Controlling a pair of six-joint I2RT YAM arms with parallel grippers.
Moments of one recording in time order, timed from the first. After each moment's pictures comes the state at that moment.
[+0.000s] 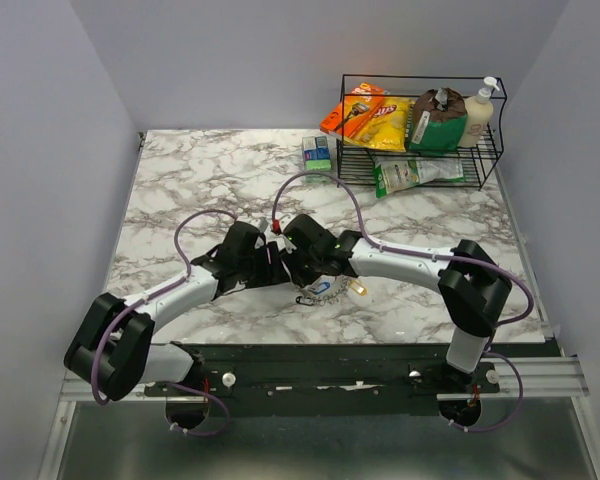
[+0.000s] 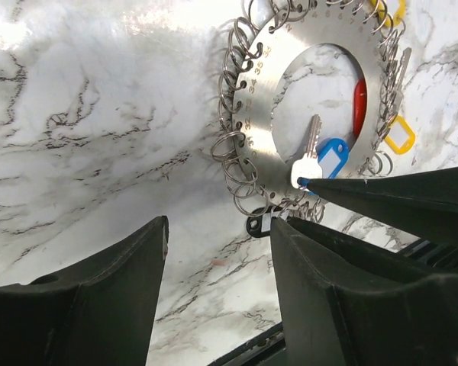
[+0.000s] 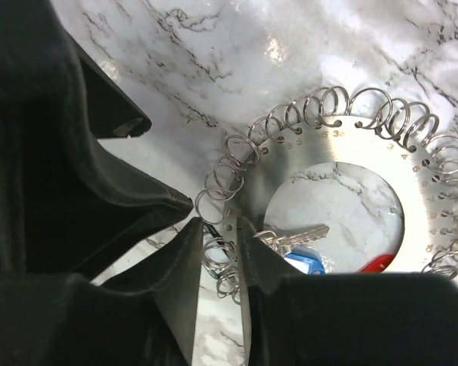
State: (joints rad) left arm -0.54 1.29 0.60 -0.16 0.21 -0.65; right arm 0.98 1.80 1.25 -0.40 0.02 0.21
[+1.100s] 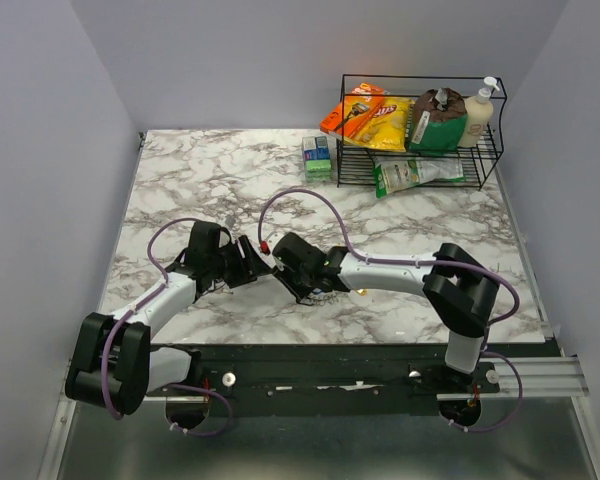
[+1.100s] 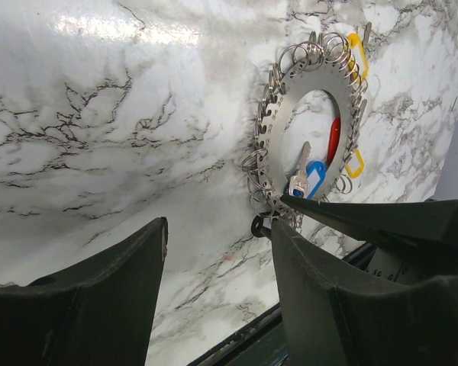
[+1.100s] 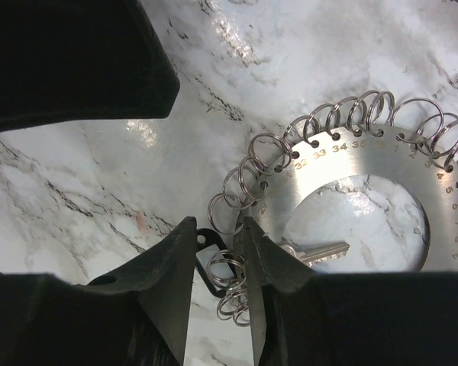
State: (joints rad) left arm -0.24 1.20 0.50 -0.09 0.46 -0.69; right arm 1.07 1.85 1.20 -0.32 0.11 0.10
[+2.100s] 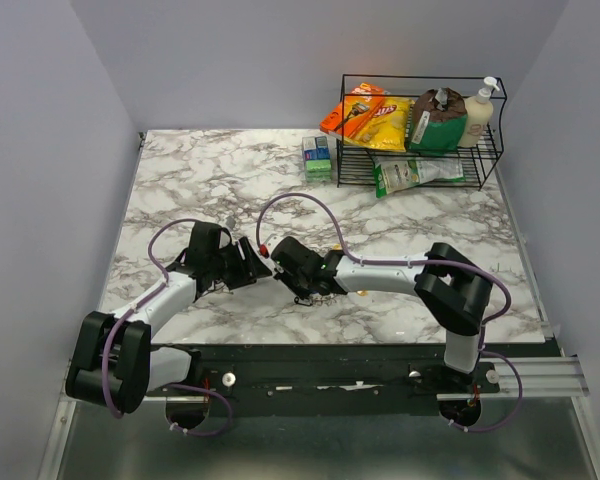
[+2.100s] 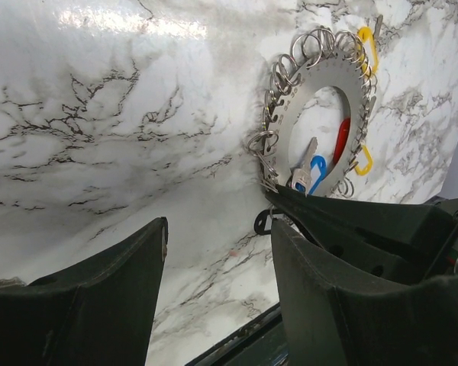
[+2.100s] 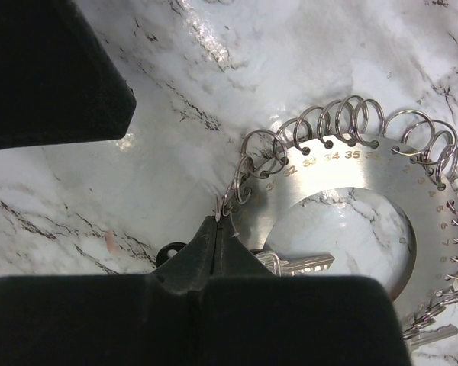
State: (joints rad) left arm -0.24 1.21 0.50 -0.11 0.46 -0.67; right arm 1.07 1.89 1.19 -0.28 0.18 0.08
